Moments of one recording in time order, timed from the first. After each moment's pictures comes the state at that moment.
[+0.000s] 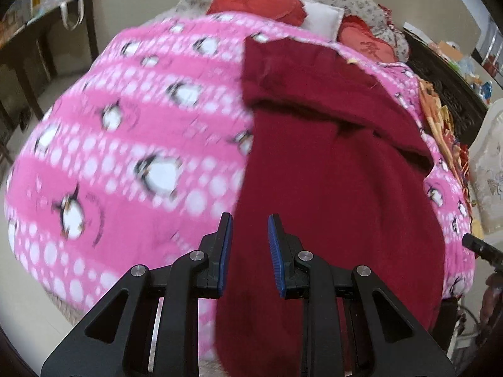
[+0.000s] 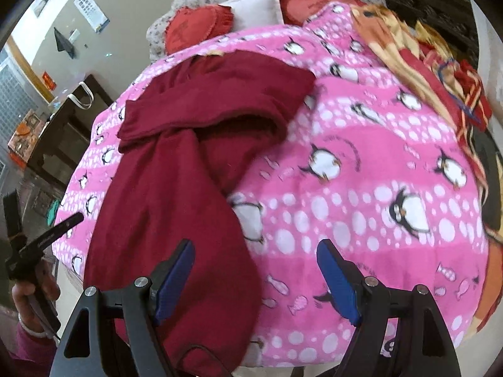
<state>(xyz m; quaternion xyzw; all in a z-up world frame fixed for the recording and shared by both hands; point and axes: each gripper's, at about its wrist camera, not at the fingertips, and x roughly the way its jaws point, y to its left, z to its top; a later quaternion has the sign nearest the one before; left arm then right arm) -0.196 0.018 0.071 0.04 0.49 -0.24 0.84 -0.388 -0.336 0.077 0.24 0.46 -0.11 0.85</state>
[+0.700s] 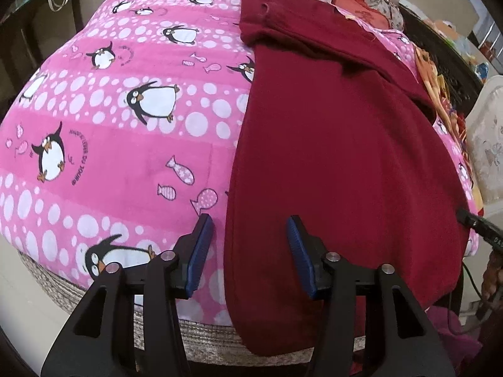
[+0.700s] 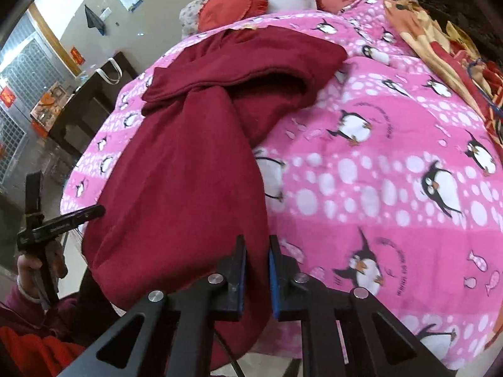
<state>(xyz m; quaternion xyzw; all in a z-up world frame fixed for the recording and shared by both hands) -0.221 0.032 0.027 0.05 0.53 -0.27 0.80 -0.403 -0.314 0.045 0.21 0.47 -0.04 0.86</state>
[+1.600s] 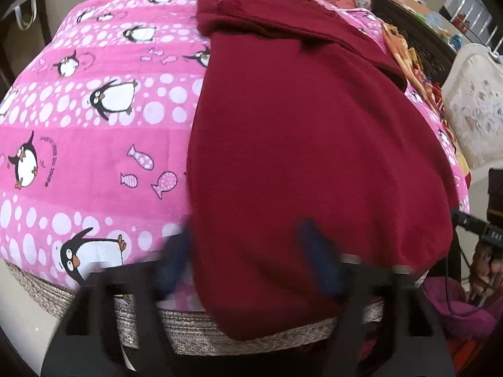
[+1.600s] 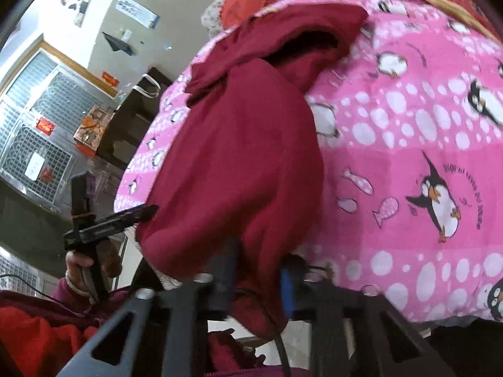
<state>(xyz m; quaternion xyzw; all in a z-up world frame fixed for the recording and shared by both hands) -0.239 0.019 0.026 0.08 0.53 -0.33 0.78 -0.424 -0.286 0.024 0.32 0.42 0.07 0.84</state>
